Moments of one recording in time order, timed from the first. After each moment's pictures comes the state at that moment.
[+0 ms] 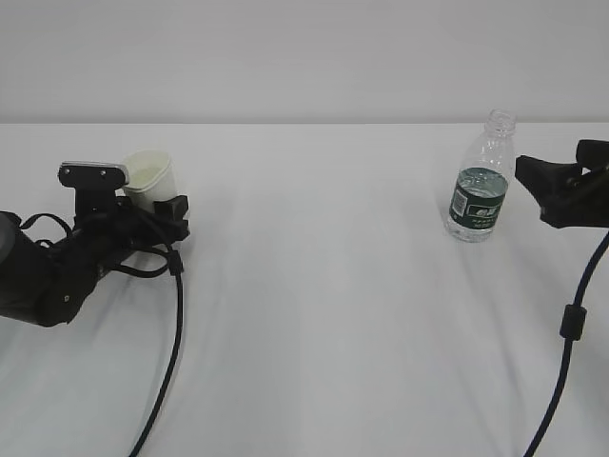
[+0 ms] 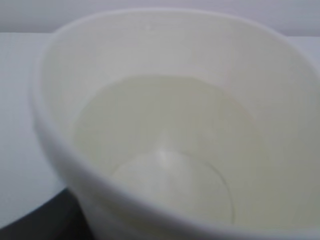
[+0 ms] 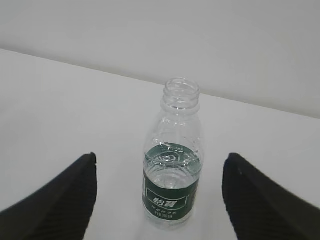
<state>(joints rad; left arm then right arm) -0.22 2.33 -0.98 0.04 -1.03 -0.16 -0.06 1.51 -0.50 -0.45 -0.72 0.17</state>
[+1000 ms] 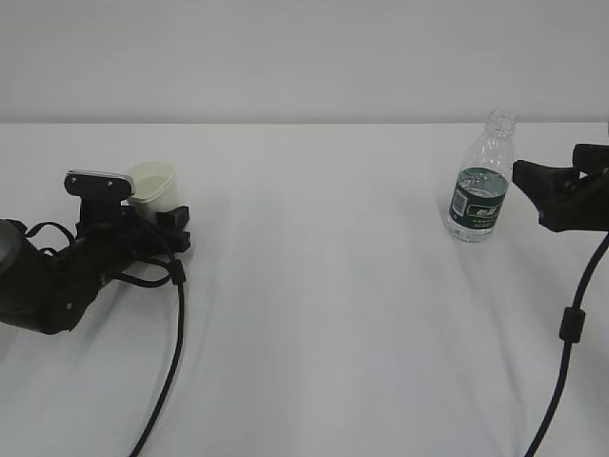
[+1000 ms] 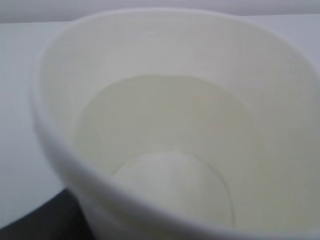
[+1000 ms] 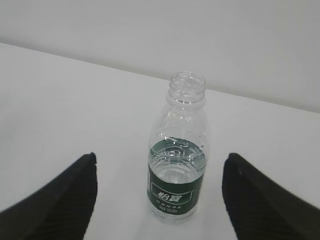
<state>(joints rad) -0.22 2.36 -0.98 0.04 -1.03 -0.10 -0.06 1.51 -0.50 -0.48 -0.70 0.19</state>
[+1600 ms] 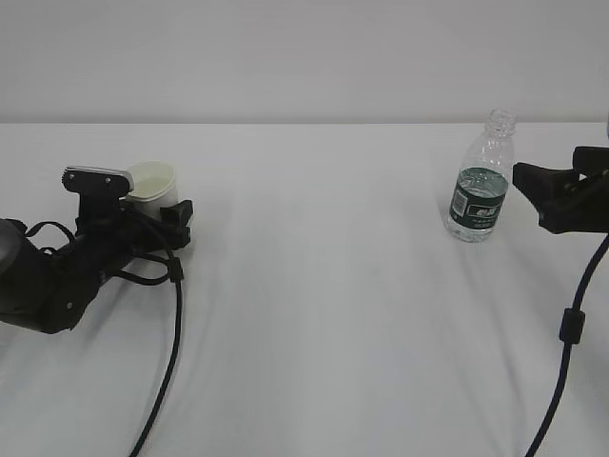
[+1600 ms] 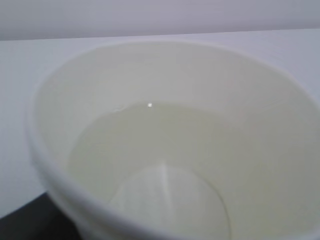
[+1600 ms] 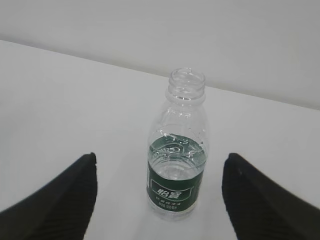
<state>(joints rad) -0.22 2.36 -0.98 0.04 -1.07 -0.10 -0.06 1.51 -0.50 -0.48 -0.69 0.19</state>
